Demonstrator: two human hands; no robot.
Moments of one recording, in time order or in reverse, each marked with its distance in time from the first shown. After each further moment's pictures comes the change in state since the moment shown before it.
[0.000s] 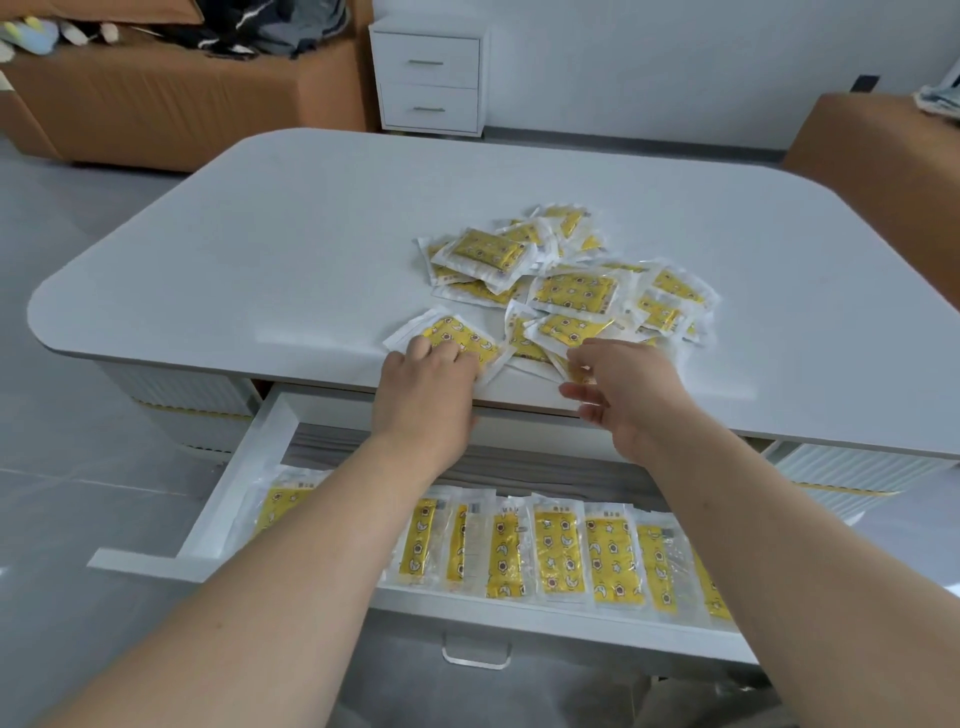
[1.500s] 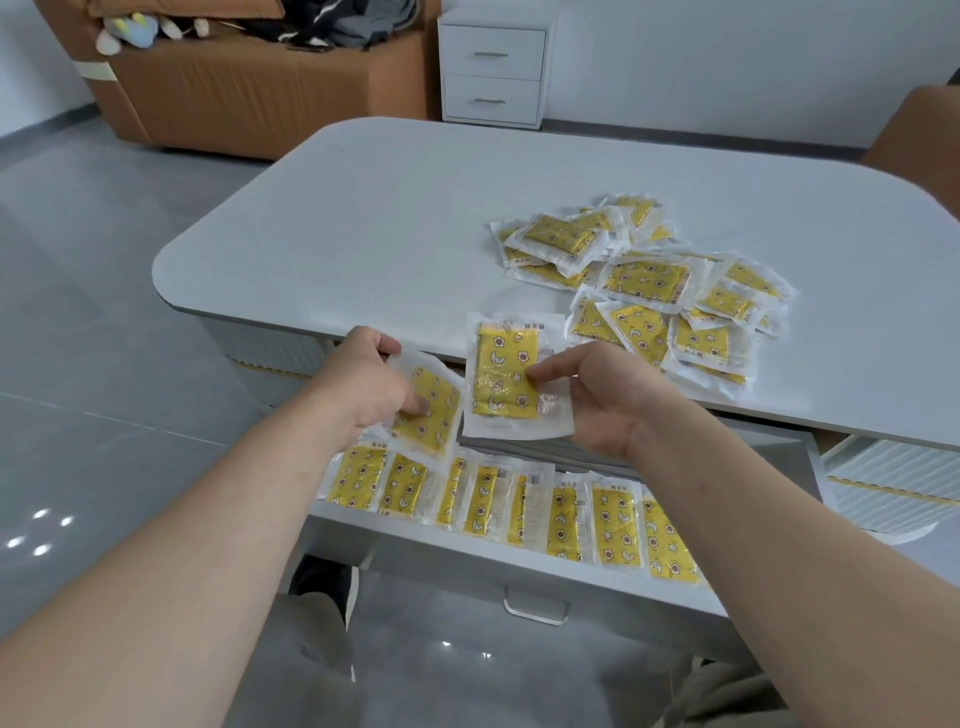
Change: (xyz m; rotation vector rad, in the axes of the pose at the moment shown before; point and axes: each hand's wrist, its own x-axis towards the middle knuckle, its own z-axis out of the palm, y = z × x) left_hand -0.060 -0.101 -0.025 -1.032 -0.186 -0.755; right_hand -0.063 0.010 0.064 0.246 -0.498 0.303
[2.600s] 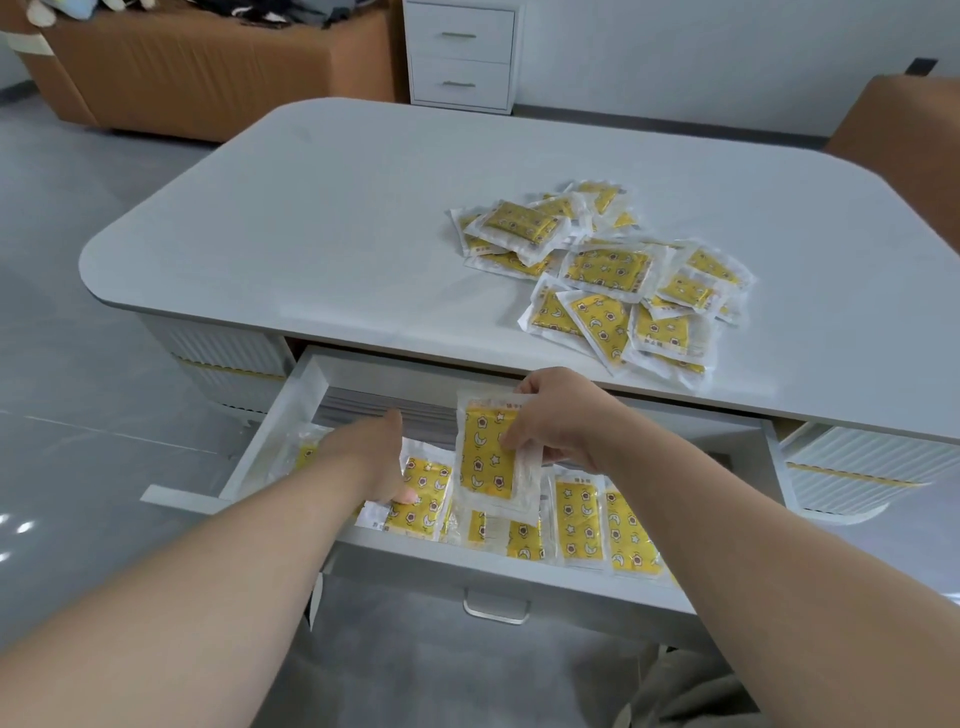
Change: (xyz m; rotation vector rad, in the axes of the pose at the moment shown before) left_hand 0.020 -0.050 0.069 1.009 -0.317 0.144; right_hand 0.031 0.015 -0.036 -0.948 0.167 -0.097
